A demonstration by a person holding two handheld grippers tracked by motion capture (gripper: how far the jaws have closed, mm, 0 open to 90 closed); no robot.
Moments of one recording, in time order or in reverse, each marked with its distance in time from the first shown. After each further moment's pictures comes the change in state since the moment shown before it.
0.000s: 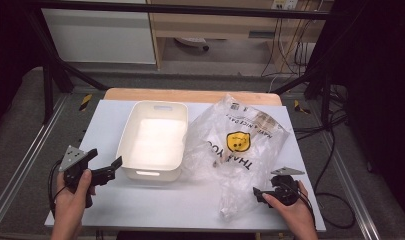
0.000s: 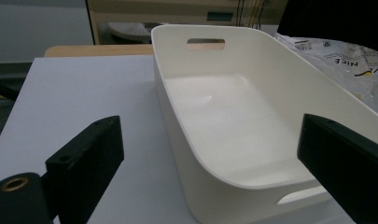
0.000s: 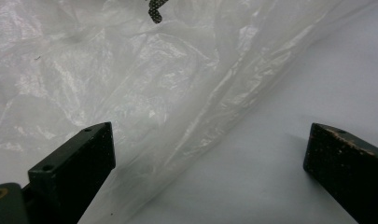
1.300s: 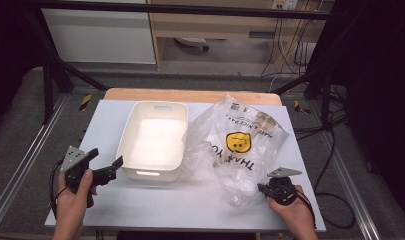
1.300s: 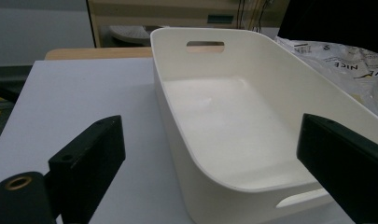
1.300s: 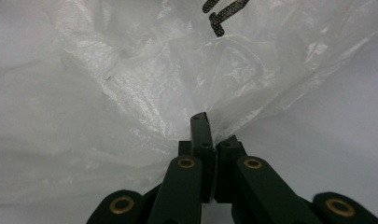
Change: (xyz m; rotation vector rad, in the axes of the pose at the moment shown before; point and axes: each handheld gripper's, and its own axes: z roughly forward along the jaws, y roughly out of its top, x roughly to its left) left arm -0.003 0.000 0.001 -0.011 0.000 -0.001; right arm 0.003 0.002 -0.010 0.002 0.094 -0.124
